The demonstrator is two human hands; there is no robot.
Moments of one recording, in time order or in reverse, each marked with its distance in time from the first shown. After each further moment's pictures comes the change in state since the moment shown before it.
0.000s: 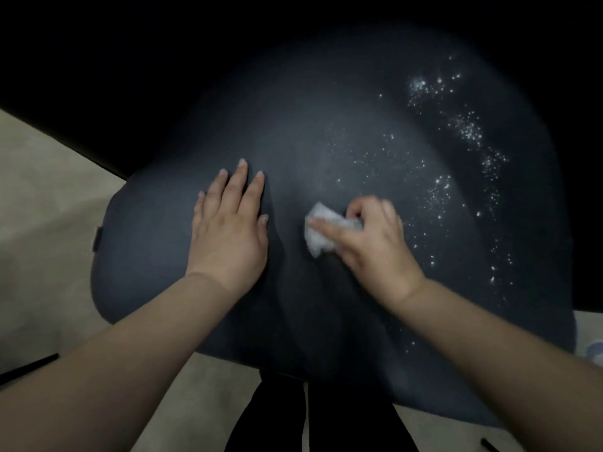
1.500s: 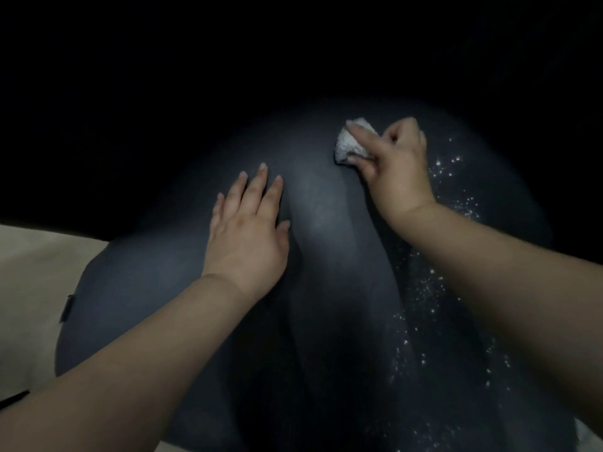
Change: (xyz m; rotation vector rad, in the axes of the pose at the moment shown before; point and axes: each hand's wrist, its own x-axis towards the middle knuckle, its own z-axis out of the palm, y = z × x) left_hand 0.100 0.037 -0.011 -0.026 0.014 -0.015; right_hand 0.178 0.095 -0.025 0.004 0.180 0.197
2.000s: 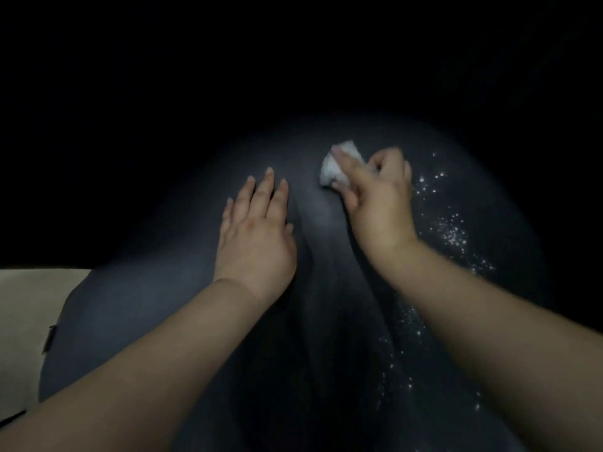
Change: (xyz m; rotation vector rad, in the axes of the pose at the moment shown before) left_hand 0.027 0.035 0.002 -0.014 -0.009 -0.002; right_hand -0.015 -0.003 -0.003 0.006 0.003 0.043
